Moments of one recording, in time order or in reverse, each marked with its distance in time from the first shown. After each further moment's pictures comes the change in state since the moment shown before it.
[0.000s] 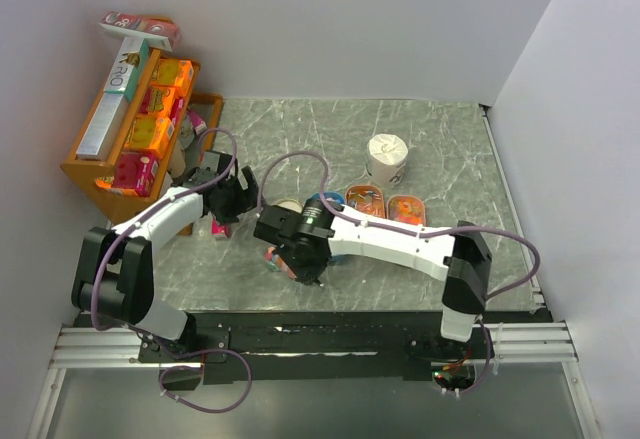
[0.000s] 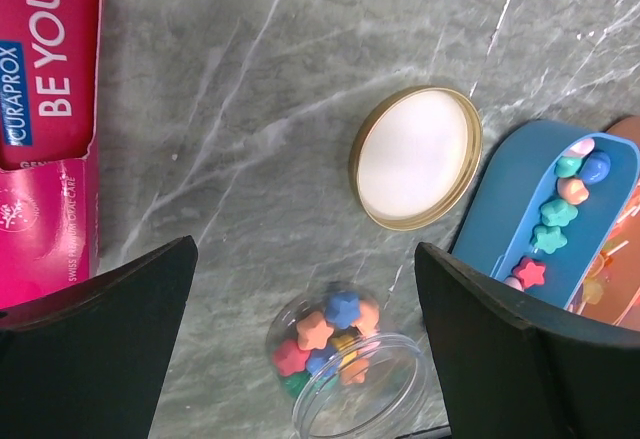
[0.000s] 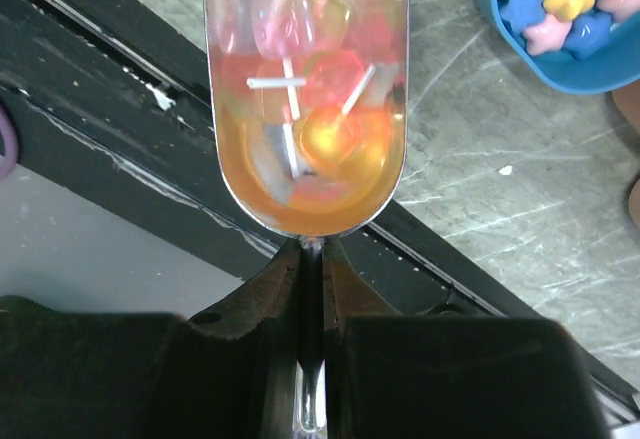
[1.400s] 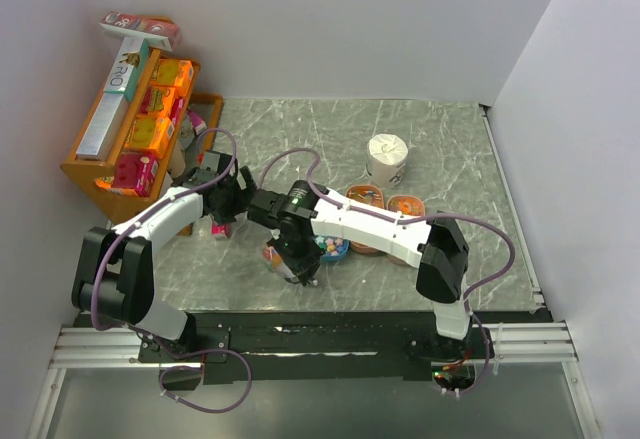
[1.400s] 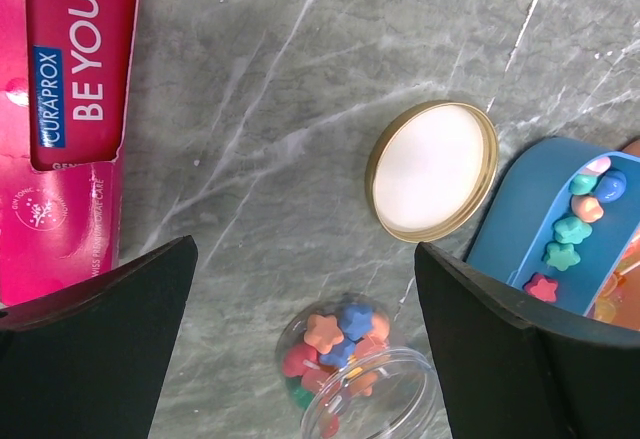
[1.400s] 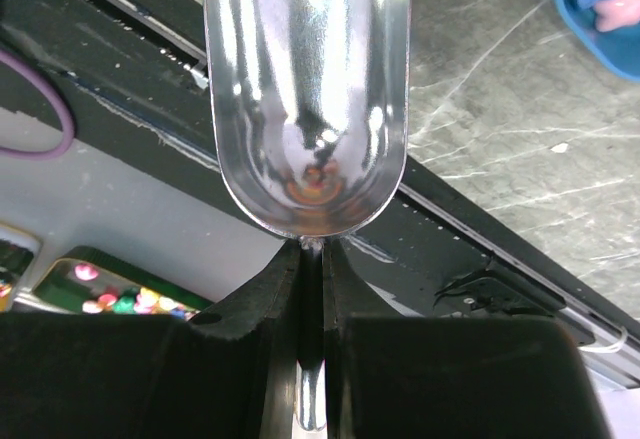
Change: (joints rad) left arm 0.000 0.002 -0.001 -0.007 -0.045 -0.006; right arm -0.074 0.161 0.192 -0.147 -0.169 0.013
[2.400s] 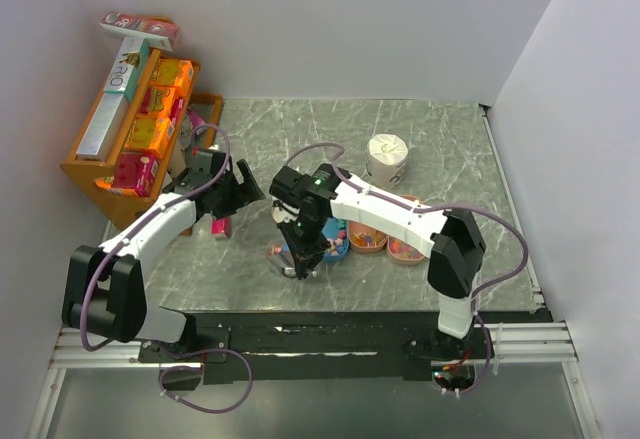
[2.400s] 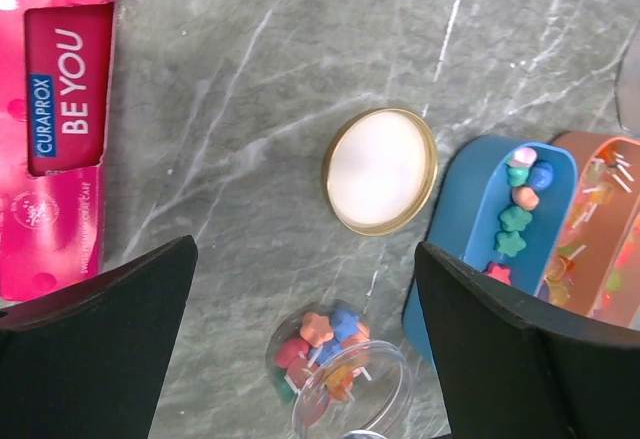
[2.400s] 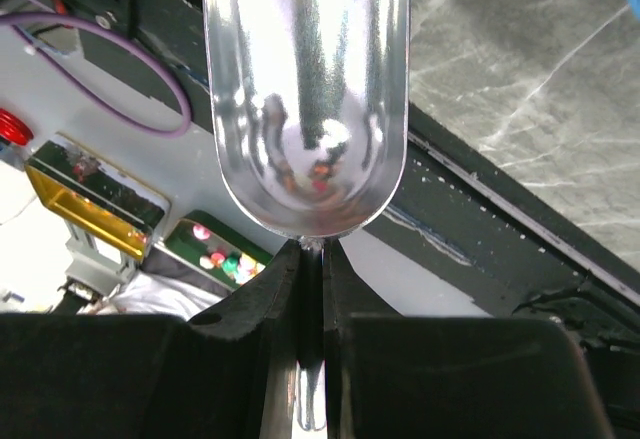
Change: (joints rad) left arm 0.002 -0.093 -0.010 0.032 0.014 0.006; right arm -0.143 -0.055 -0.105 0.111 -0.280 0.044
